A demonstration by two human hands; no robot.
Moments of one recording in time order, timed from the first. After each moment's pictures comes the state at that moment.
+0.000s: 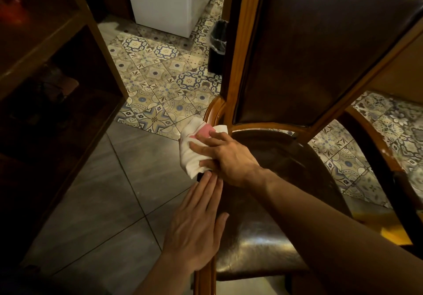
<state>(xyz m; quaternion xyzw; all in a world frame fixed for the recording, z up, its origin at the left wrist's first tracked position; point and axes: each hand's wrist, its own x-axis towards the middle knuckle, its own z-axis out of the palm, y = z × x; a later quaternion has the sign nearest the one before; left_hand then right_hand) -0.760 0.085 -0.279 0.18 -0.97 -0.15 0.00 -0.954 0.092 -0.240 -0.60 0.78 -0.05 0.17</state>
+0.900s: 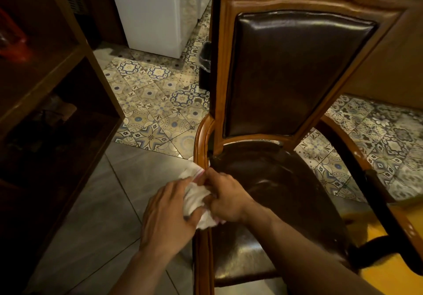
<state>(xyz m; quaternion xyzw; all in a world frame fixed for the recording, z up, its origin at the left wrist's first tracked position) -0.750 0.043 -0.218 0.31 -0.91 -0.27 0.04 -0.900 0.135 -0.207 -0.42 0.82 -0.22 0.33</state>
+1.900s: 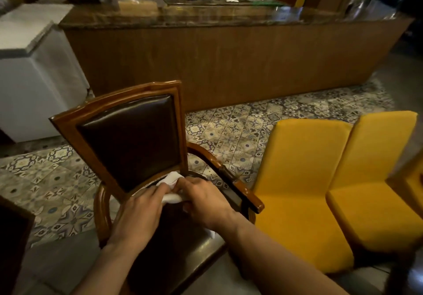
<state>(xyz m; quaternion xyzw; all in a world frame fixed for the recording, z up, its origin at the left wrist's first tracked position) -0.843 0.215 0.039 0.01 -0.99 -0.15 0.03 -0.914 0.378 0.033 -0.37 0.89 -0.26 0.03</state>
